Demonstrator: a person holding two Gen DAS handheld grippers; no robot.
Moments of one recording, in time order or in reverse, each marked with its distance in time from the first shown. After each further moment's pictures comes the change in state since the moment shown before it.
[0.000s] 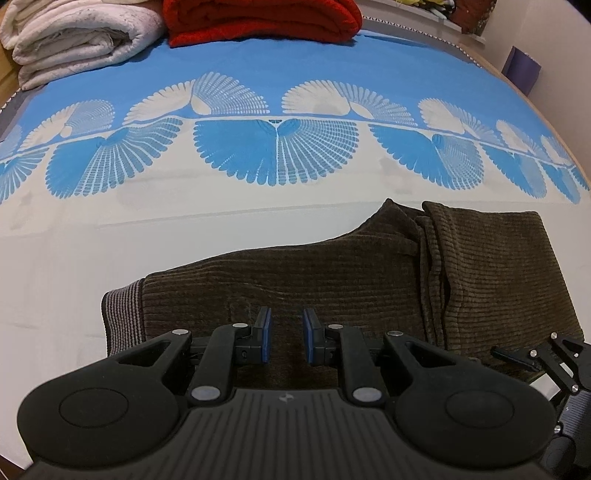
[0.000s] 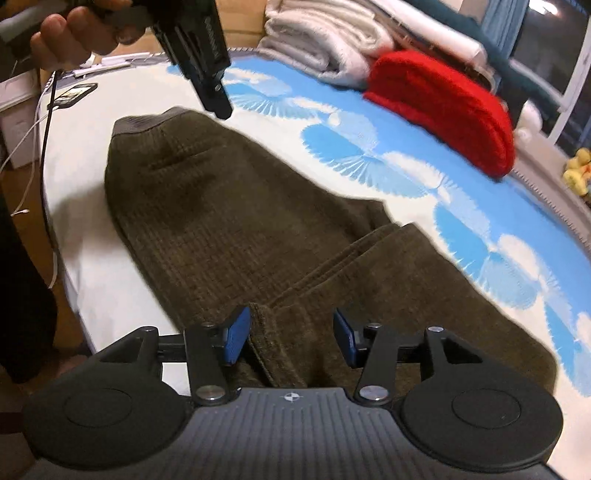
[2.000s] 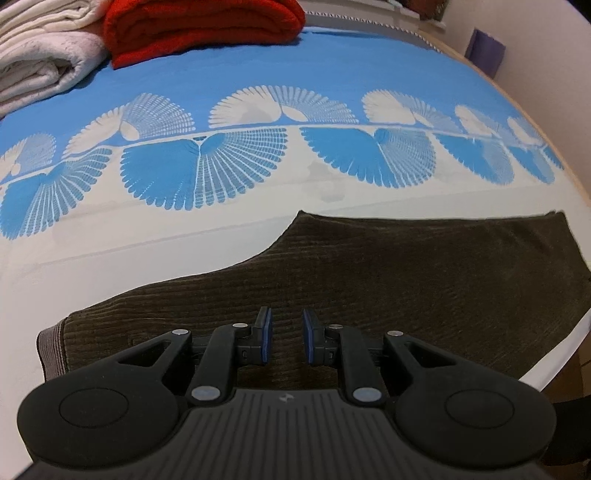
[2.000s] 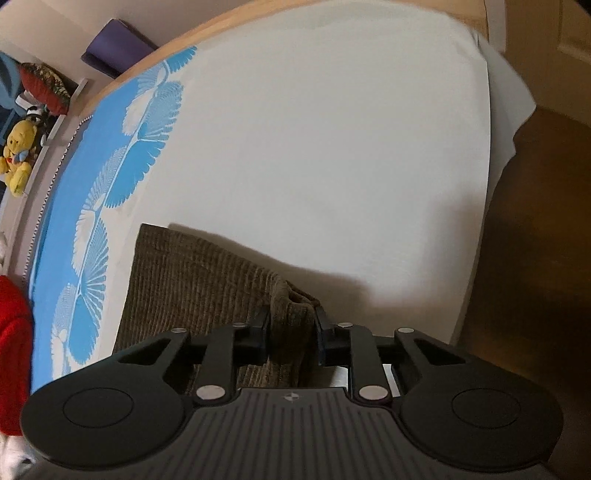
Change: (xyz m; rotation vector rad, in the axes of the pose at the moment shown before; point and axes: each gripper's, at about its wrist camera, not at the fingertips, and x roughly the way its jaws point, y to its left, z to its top) left arm 0.010 -0.080 0.022 0.077 -0.019 -0.071; right arm -0.191 -0.378 -0.371 1.894 -0.010 -0.586
